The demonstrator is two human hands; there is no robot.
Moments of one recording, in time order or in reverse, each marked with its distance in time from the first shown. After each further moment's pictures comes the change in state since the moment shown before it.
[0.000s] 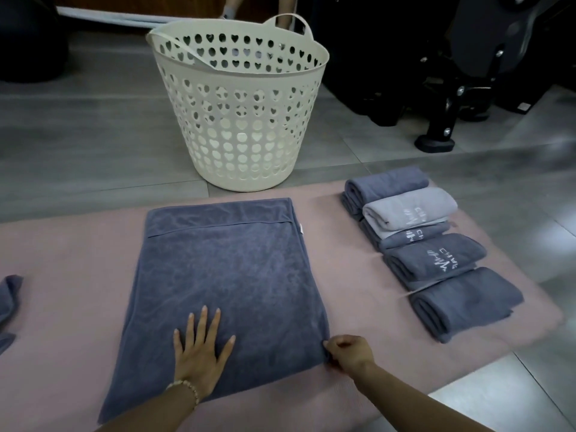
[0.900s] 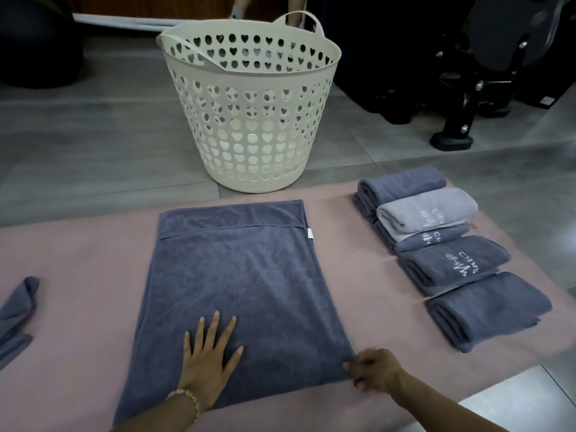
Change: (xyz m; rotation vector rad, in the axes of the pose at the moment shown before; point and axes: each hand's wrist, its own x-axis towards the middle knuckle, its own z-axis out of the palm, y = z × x) left_hand 0.000 -0.020 0.009 0.096 0.093 0.094; right_hand 0.021 0.019 -0.026 -0.137 -0.184 0.065
